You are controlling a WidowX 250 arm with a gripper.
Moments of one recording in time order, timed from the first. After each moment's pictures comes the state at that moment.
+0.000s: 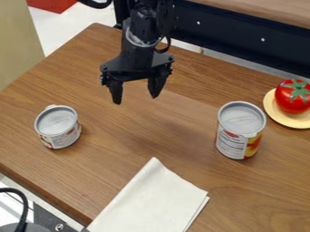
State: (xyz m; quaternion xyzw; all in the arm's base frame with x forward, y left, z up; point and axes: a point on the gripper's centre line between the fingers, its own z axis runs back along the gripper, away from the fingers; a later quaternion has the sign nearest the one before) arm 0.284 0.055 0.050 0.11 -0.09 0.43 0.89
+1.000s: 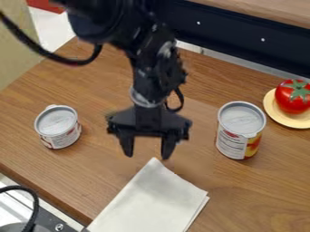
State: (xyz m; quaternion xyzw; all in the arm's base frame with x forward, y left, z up) arm 0.216 -0.011 0.023 0.04 -0.04 0.22 0.97
